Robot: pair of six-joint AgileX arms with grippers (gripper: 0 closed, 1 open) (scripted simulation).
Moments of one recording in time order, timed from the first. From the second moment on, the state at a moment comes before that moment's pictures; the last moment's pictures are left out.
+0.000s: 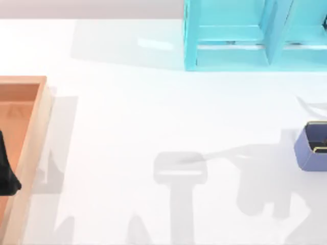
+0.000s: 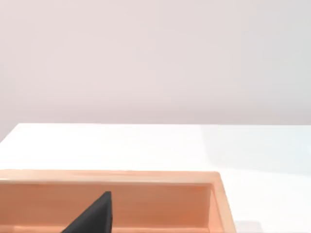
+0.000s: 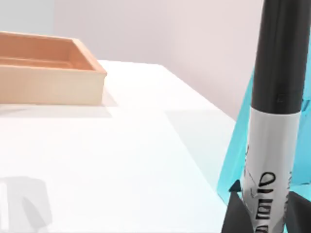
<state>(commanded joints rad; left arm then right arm) 0.00 0.00 0.00 0.00 0.00 0.00 -0.47 1.64 0.79 0.29 -1.68 -0.56</state>
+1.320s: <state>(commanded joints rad) 0.00 0.00 0.00 0.00 0.00 0.00 -0.45 1.65 0.80 0.20 -1.66 -0.64</state>
